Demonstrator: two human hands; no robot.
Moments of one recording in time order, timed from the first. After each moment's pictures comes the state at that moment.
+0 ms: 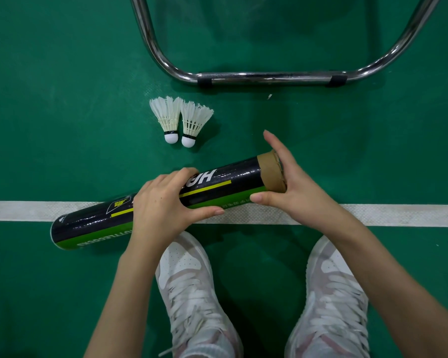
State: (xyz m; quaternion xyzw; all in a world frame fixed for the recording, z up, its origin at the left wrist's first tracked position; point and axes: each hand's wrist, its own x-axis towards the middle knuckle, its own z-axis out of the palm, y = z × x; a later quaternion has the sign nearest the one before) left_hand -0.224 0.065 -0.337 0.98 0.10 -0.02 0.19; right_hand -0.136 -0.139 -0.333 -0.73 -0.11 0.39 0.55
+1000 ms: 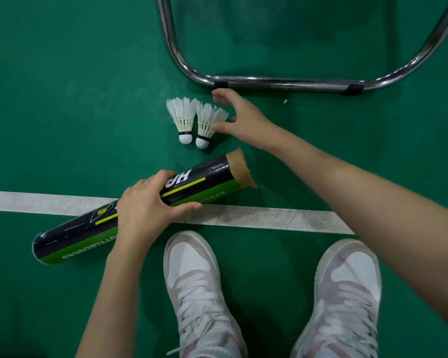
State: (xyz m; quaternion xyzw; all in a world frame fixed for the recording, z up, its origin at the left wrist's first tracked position) left_hand -0.241 0.108 -0.350 0.95 0.23 -0.08 0.17; right_hand -0.041 -0.021 -0.380 -0.79 -0.22 0.32 0.47
